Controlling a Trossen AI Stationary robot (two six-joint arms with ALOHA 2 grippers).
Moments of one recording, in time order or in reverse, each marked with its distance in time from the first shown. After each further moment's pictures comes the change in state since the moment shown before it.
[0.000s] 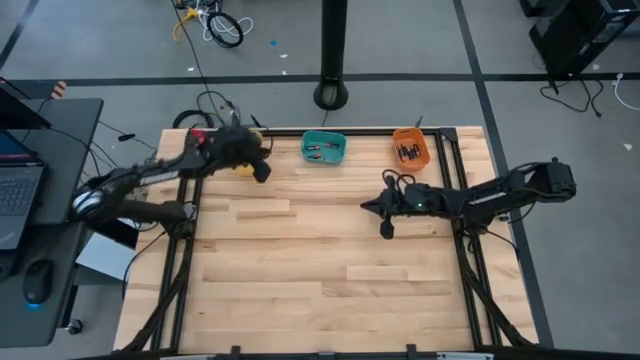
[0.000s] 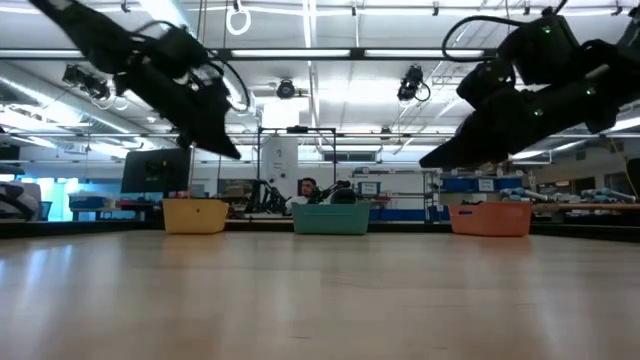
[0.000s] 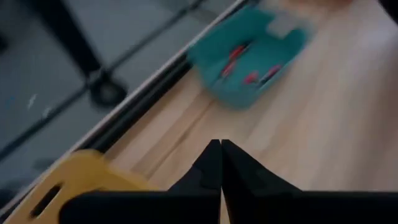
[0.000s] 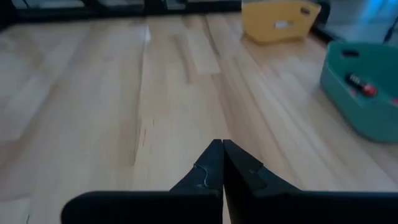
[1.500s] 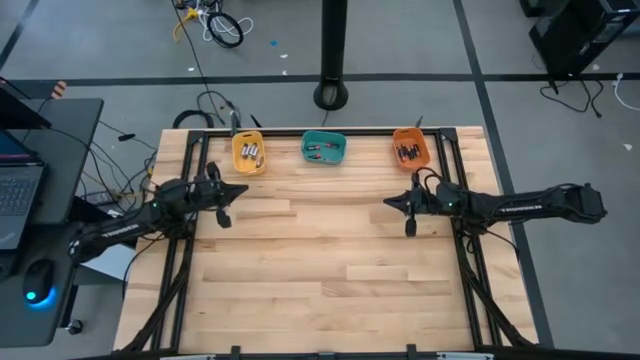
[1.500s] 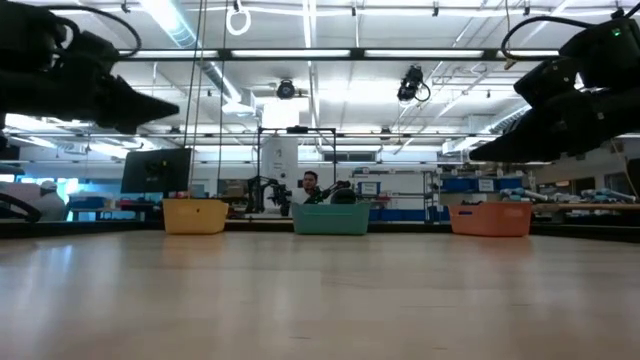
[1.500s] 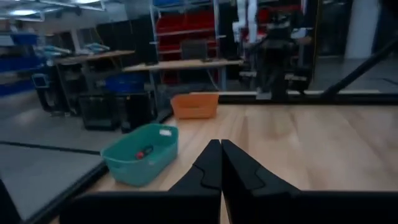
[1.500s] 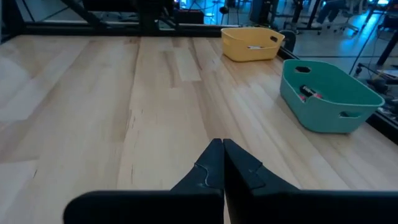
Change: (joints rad) left arm -0.347 -1.214 -0.639 0.076 0.040 0.028; right arm -0.072 -0.576 -0.246 -0.197 -0.037 -0.092
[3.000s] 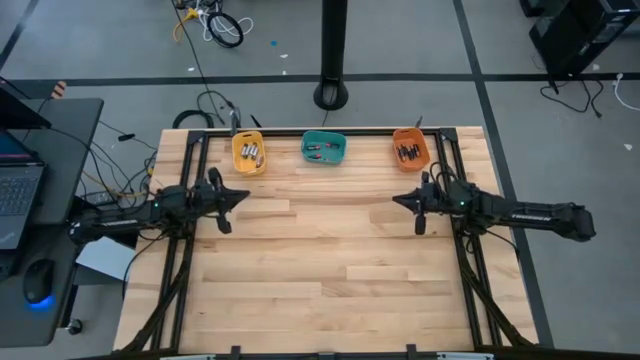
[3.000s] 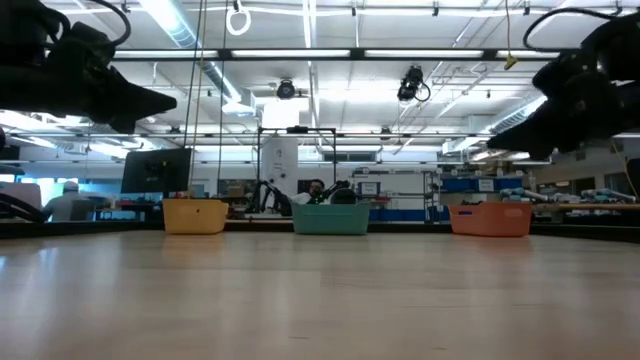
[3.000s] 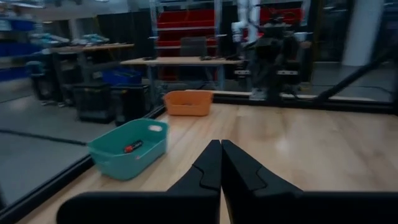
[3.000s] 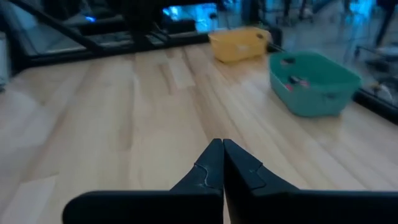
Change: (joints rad) left arm -0.227 0.016 0.000 0.012 -0.236 -0.060; right arm -0.059 -0.413 0.003 -0.396 -0.029 0.138
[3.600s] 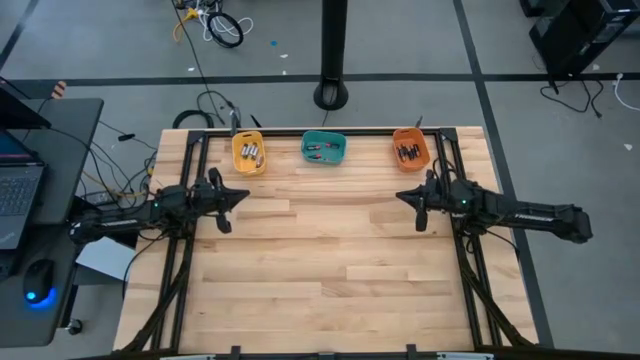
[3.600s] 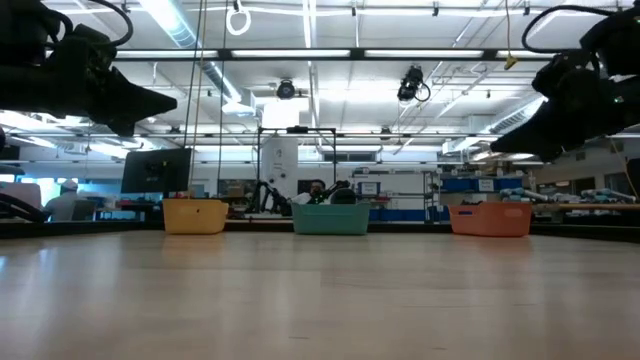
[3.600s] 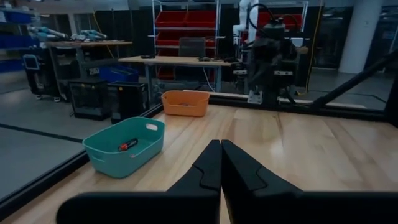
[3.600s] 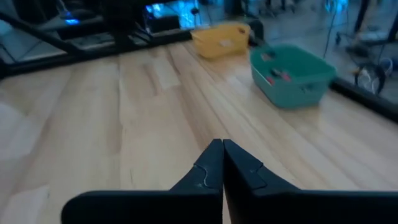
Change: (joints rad) left arm 0.000 -0.010 0.000 -0.009 0.013 -0.046; right arm 0.010 -0.067 0.050 -0.140 0.070 0.047
